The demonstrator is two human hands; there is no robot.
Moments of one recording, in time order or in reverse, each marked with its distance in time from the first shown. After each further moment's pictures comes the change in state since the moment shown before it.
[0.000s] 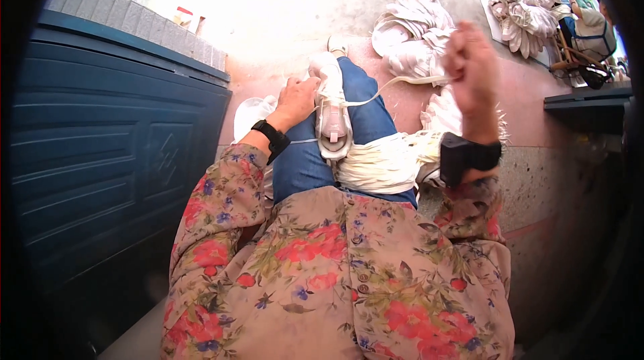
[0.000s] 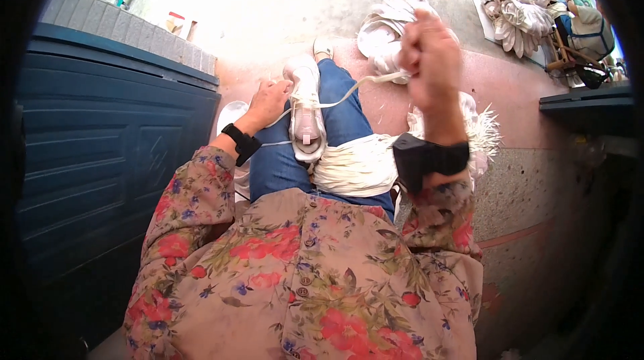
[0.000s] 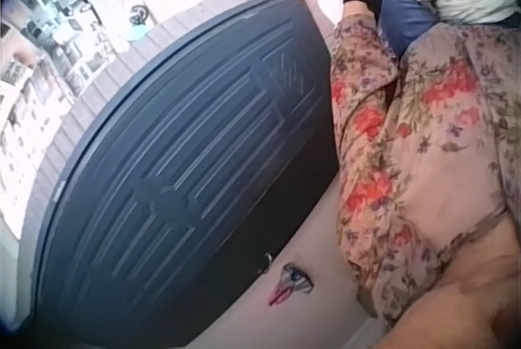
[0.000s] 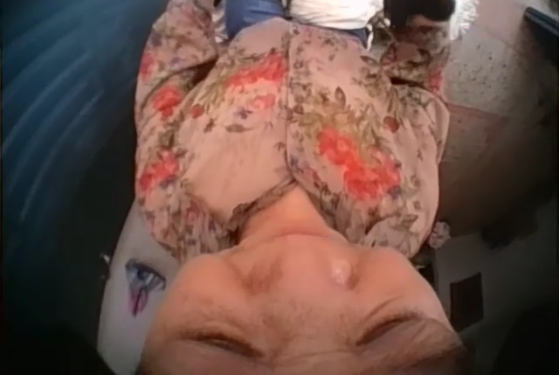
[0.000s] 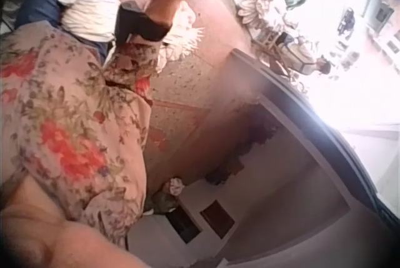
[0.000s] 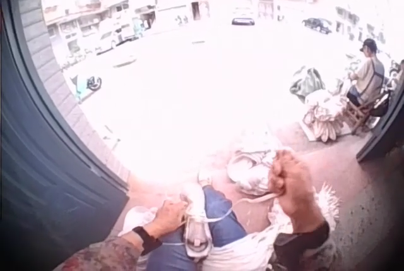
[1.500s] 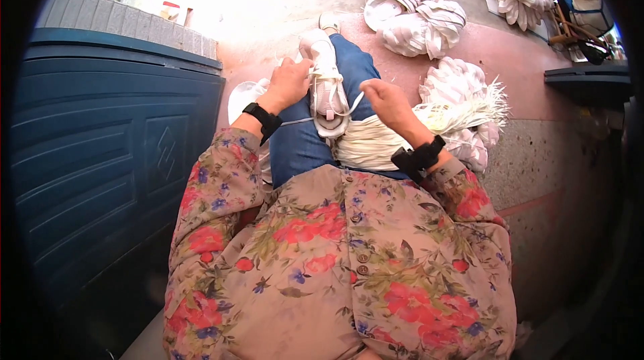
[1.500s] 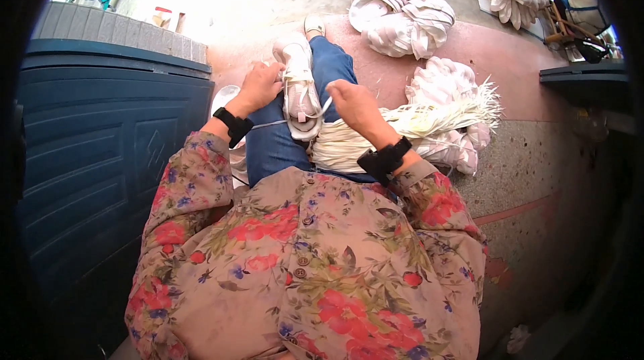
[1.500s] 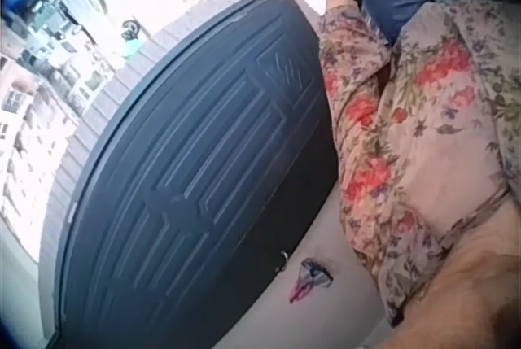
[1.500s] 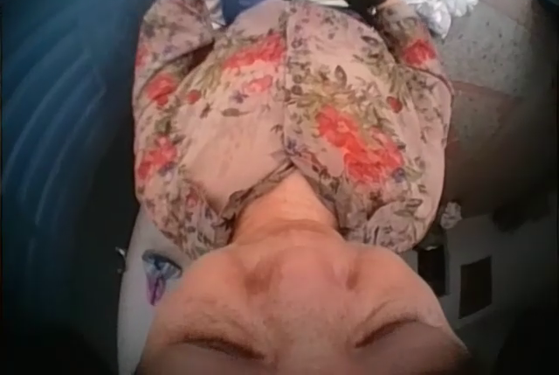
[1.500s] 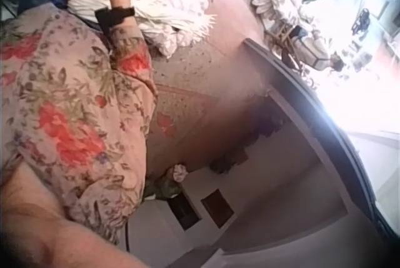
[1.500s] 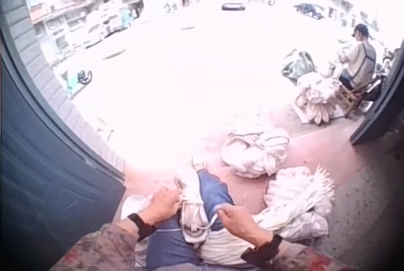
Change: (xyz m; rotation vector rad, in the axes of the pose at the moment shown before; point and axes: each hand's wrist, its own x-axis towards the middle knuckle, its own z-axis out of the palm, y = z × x) left_hand -0.004 -0.006 -0.004 0.050 -0.101 0.122; right_hand -0.069 0.148 -0.030 -1.092 -0.252 0.002
